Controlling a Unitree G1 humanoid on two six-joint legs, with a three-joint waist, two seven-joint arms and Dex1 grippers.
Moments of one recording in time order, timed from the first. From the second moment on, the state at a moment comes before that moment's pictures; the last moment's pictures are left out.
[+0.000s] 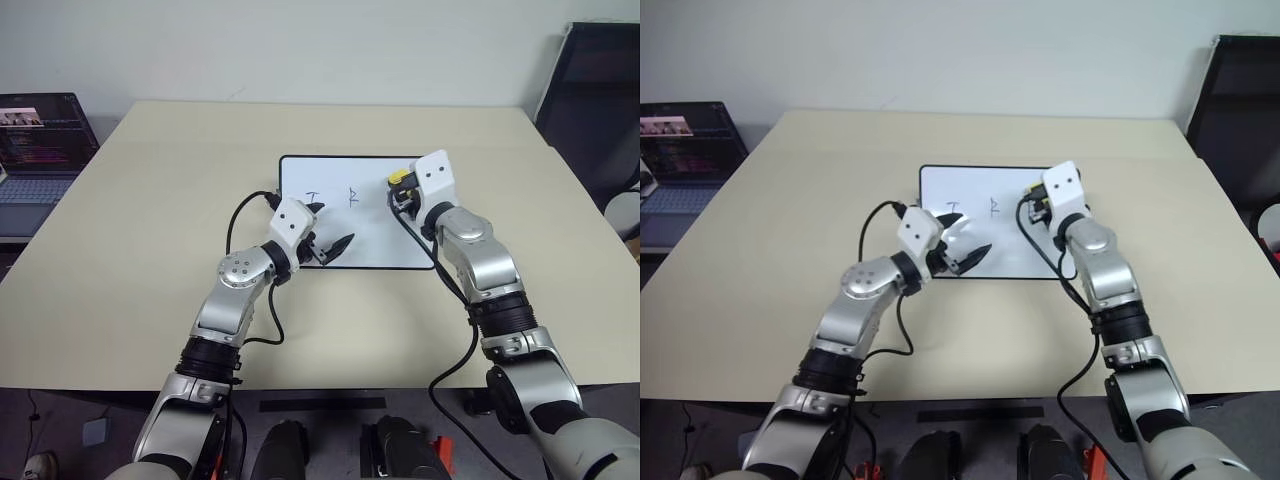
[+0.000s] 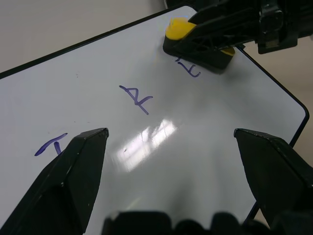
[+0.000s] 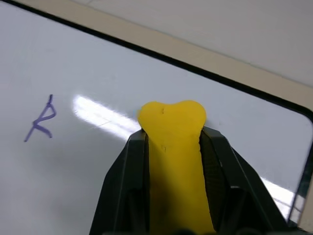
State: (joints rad) left arm -0.54 0.31 -0.11 0.19 -0.11 0.10 -0.62; right arm -0.76 -0.24 0.11 0.25 0.00 0.46 0.27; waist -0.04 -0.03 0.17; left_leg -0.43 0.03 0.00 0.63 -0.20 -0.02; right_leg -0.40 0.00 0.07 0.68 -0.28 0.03
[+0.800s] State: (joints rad) left arm -0.54 0.31 -0.11 0.20 -0.11 0.08 -0.62; right arm -0.75 -0.23 0.08 0.22 -0.02 0.48 0.22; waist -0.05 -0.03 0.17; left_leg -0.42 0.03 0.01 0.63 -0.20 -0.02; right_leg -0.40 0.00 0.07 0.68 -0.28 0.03
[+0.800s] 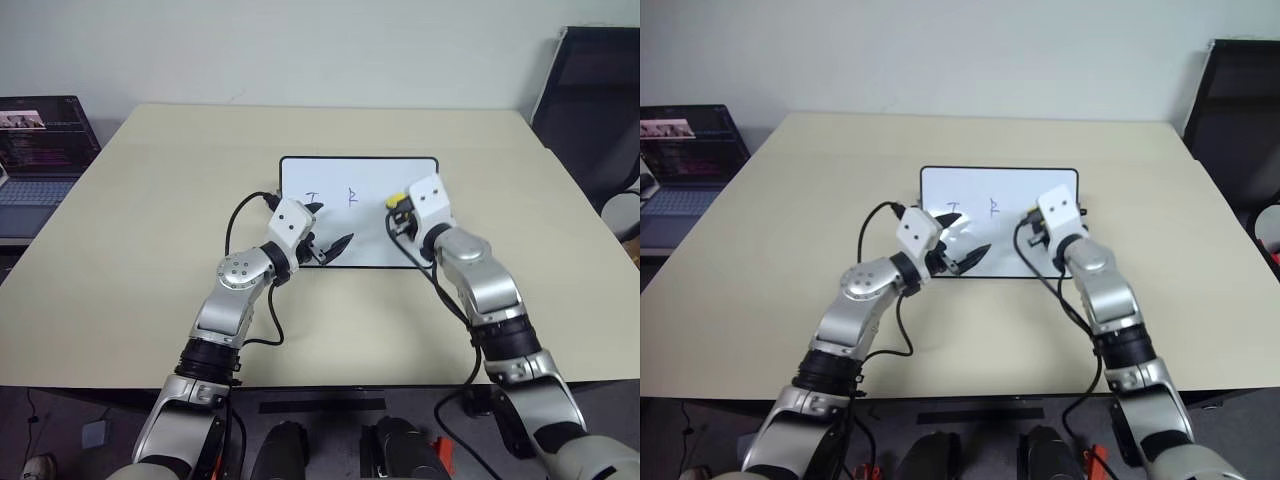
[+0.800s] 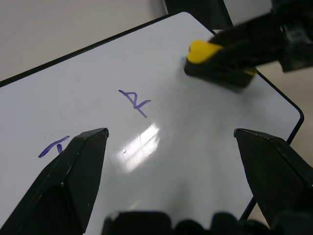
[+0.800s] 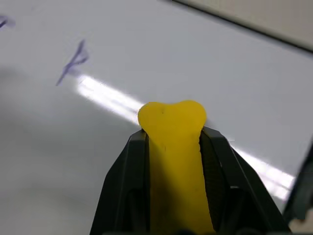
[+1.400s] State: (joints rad) left arm -0.54 0.32 -0.11 0.19 -0.11 0.08 -0.60; right arm -0.71 -0.22 0.13 0.19 -0.06 0.48 0.25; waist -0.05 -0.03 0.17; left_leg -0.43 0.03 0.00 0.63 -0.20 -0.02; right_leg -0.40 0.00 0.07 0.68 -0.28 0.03
